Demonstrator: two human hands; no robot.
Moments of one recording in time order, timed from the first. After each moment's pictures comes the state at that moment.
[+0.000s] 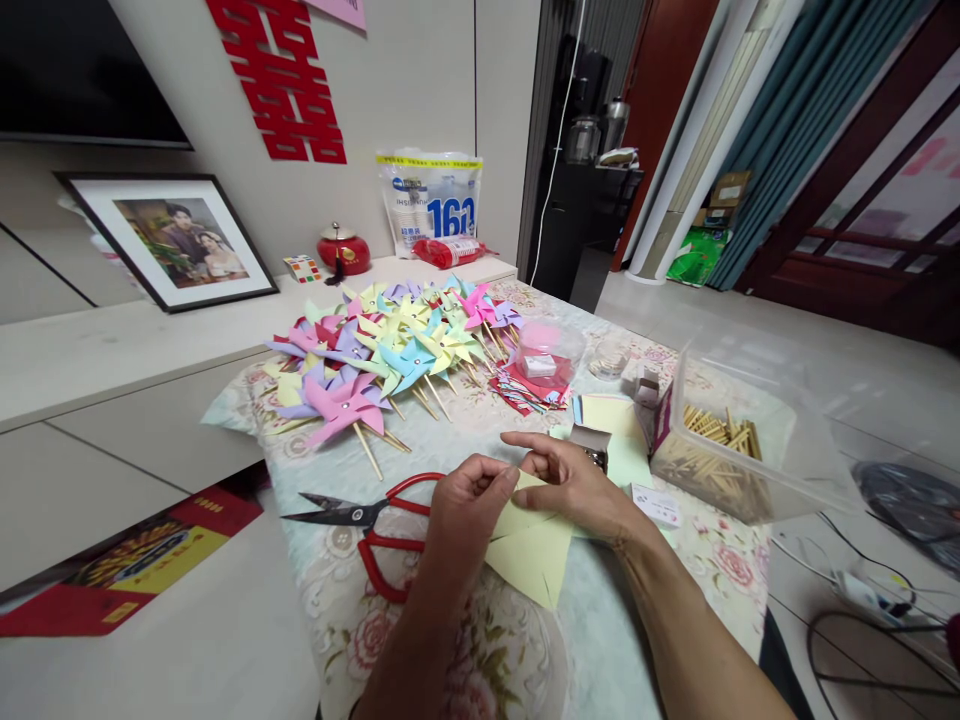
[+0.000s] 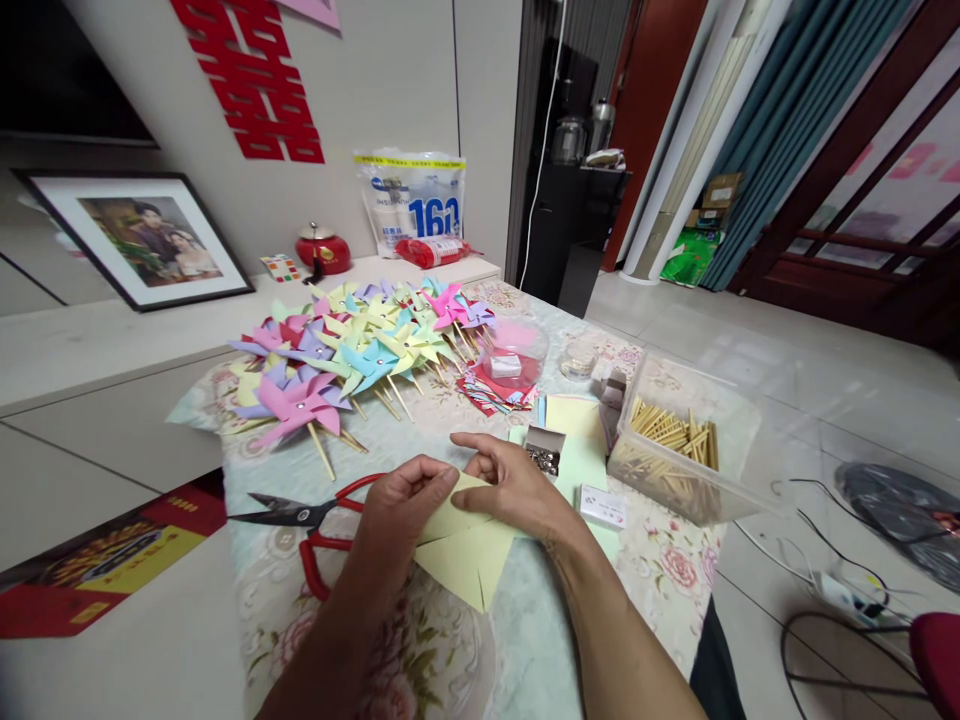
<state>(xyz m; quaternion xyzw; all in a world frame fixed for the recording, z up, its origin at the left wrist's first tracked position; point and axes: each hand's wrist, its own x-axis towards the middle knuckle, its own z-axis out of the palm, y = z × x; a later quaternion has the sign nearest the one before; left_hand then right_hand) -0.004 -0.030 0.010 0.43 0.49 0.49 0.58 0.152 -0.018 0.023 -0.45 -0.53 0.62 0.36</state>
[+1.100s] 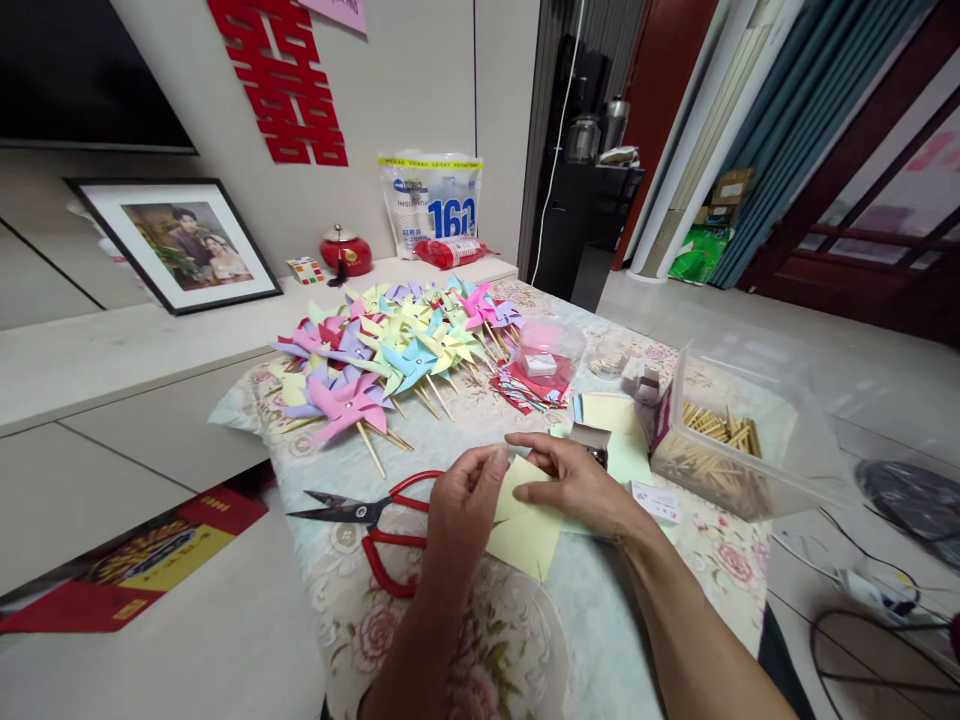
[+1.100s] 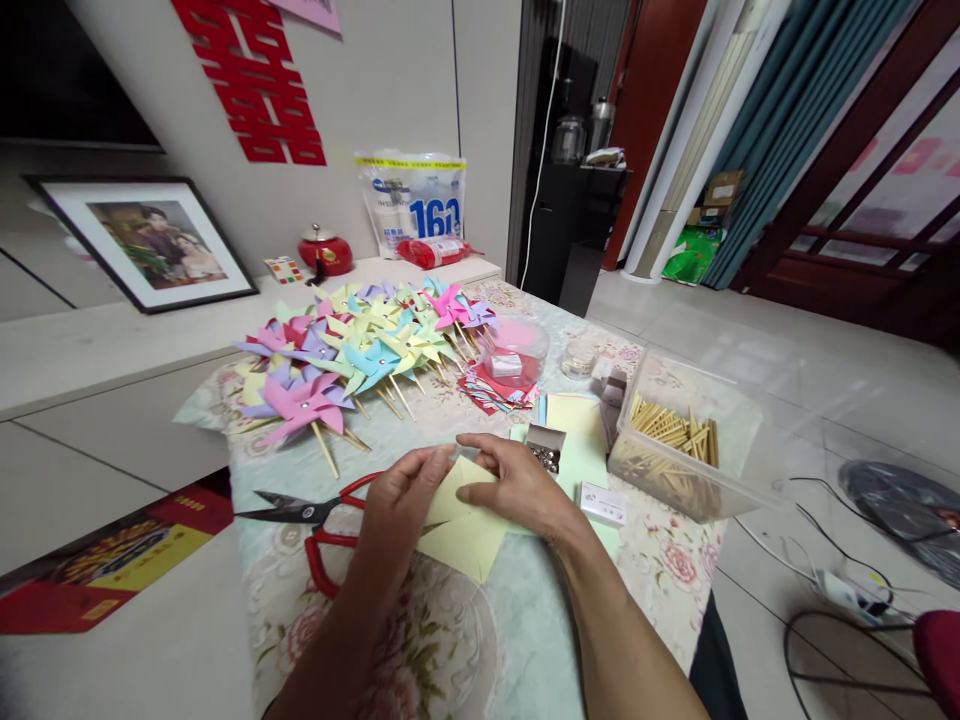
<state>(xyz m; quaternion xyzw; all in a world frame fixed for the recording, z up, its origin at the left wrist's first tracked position) -0.006 -0.026 0.003 0.45 0.53 0.51 0.51 0.156 -0.017 0.020 -0.50 -0.59 0.53 0.35</state>
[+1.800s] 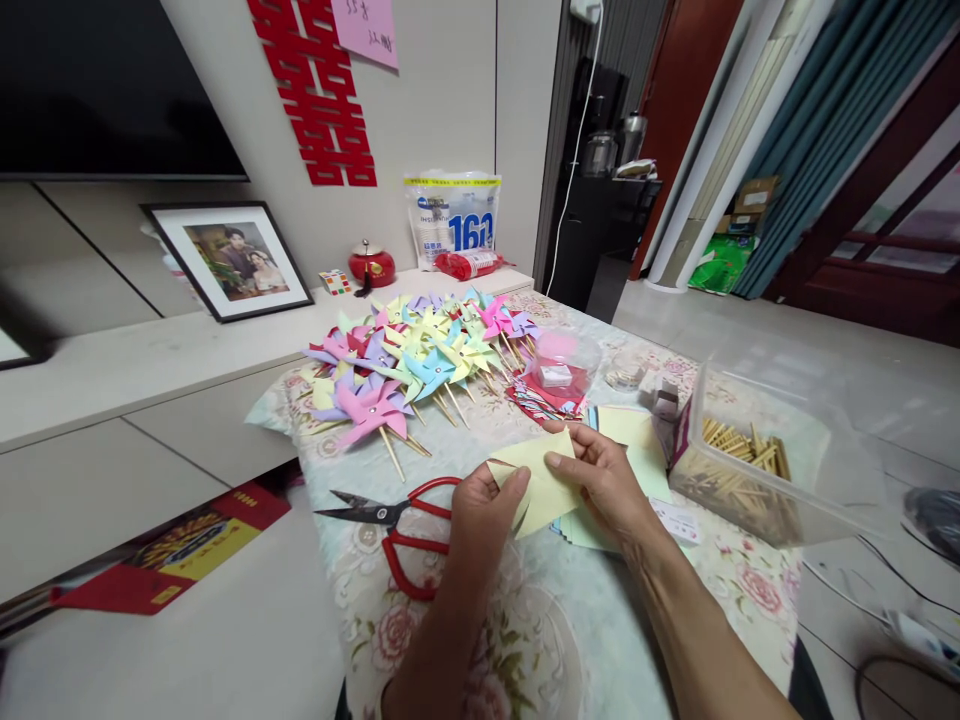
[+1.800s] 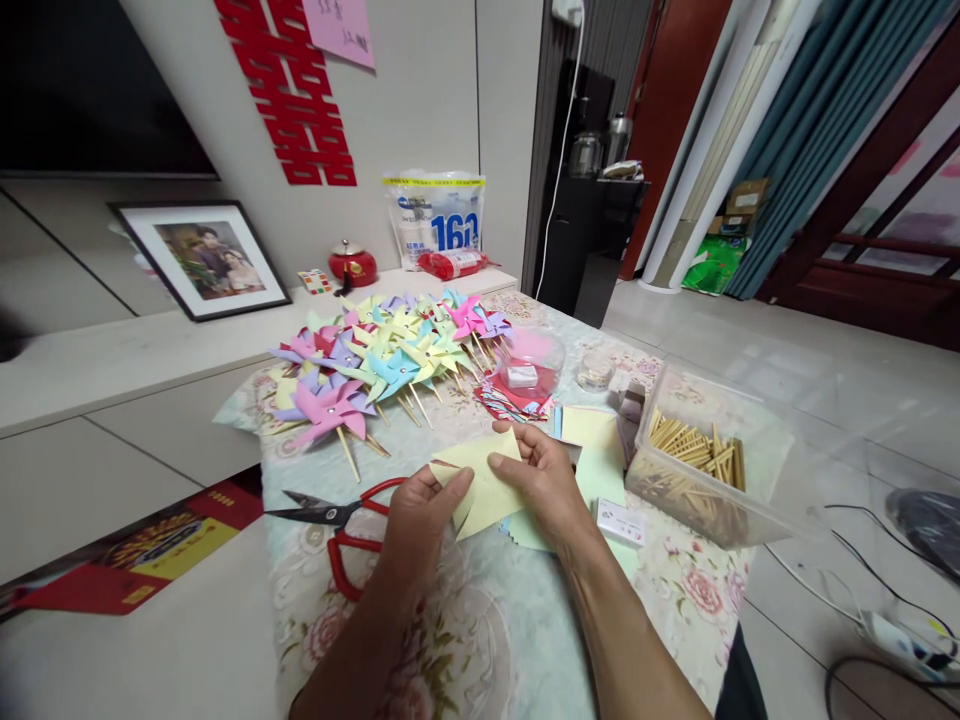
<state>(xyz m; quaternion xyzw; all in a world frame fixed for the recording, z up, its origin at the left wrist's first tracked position) 0.009 -0.029 0.003 0.30 0.42 0.57 0.64 0.149 -0.016 0.025 -0.41 -0.36 0.63 0.55</state>
